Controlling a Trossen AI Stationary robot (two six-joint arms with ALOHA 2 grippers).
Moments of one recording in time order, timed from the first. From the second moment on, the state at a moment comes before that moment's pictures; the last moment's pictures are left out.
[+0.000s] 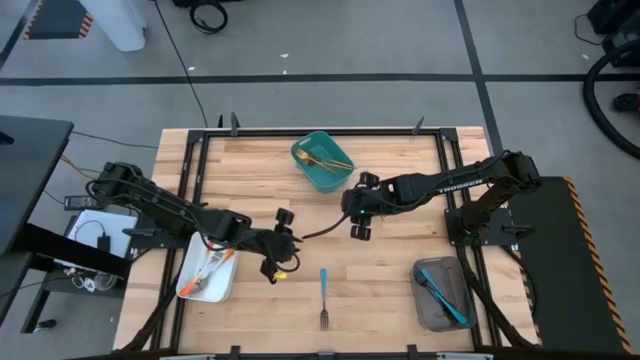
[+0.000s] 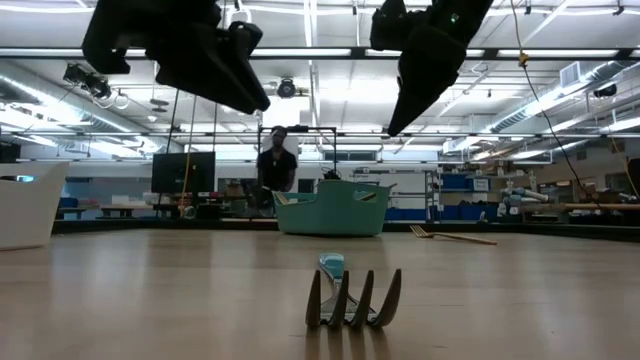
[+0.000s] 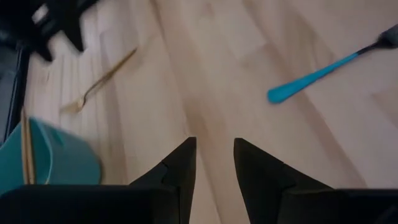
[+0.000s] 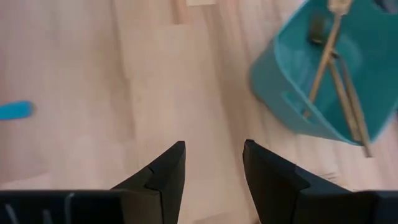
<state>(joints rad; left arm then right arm) -0.34 1.44 0.88 -0.19 -0.35 0.27 0.09 1.56 1.19 -0.69 0.30 0.18</state>
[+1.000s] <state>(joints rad) -0.23 1.50 0.74 0.29 0.08 0.38 0.03 1.52 1.04 -0.61 0.38 0.13</state>
